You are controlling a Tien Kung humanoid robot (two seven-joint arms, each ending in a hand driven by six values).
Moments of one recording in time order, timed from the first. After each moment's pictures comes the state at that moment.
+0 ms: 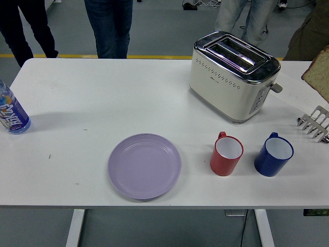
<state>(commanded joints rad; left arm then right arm) -0.11 0.12 -0.92 -0.18 0.92 0.21 0.35 0.70 -0.74 1.13 1.45 -1.77 0.19 -0.52</state>
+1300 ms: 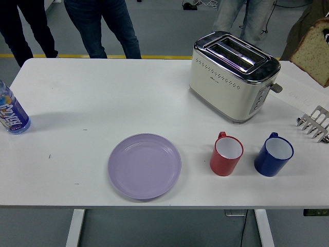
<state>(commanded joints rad) -0.11 0.13 -0.91 -0.18 0.91 0.22 0.35 0.91 -0.75 1.03 1.42 -1.66 0.27 -0.51</state>
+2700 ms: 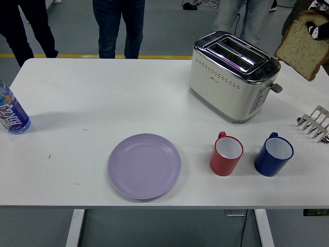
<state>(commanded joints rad) -0.12 0.13 -0.91 -0.18 0.91 0.22 0.35 1.01 -0.68 0.96 1.37 -1.65 0.28 -0.51</state>
